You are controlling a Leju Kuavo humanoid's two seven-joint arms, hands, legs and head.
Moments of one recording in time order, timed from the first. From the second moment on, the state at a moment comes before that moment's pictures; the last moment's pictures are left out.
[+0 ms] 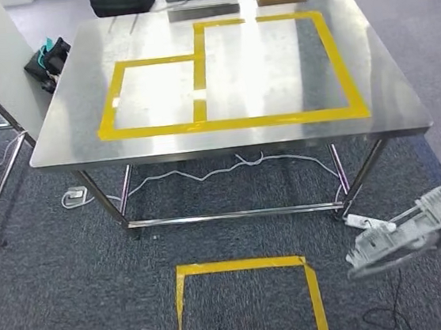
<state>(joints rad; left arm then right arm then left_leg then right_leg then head) -0.05 -0.13 0.25 -0.20 -0.30 0.05 -0.24 0.18 -0.77 -0.20 -2.05 0.79 -0.24 -0.27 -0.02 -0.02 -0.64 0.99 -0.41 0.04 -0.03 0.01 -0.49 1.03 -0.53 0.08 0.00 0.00</state>
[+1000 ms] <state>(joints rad) -0.06 -0.13 0.24 -0.20 -0.33 0.04 -0.24 0.02 -0.87 -0.25 -2.03 0.89 -0.28 -0.20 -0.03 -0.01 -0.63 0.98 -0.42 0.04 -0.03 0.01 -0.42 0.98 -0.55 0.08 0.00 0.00</state>
